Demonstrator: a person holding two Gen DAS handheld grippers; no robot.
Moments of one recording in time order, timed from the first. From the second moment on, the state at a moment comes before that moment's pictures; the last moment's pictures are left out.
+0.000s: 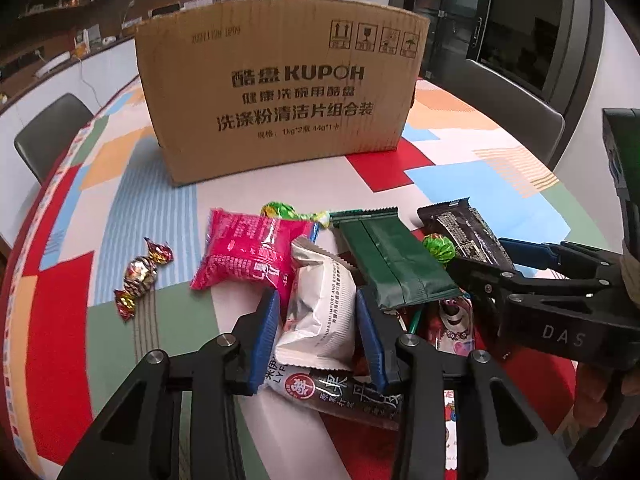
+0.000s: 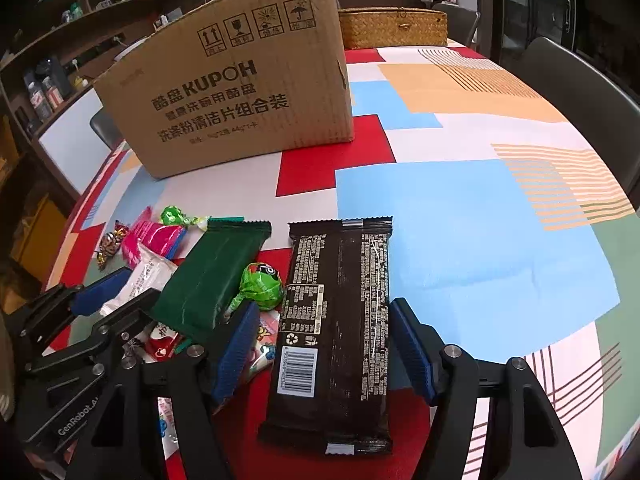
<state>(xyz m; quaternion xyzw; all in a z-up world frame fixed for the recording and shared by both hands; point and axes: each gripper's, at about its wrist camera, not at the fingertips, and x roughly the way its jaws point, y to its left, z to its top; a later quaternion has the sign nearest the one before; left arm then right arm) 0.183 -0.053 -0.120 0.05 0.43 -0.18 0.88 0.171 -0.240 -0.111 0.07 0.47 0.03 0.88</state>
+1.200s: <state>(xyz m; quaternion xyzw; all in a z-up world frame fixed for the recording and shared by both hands) 0.160 -0.046 -0.084 0.05 0.40 -0.17 0.90 0.151 -0.243 -0.087 0.03 0.44 0.01 0.90</state>
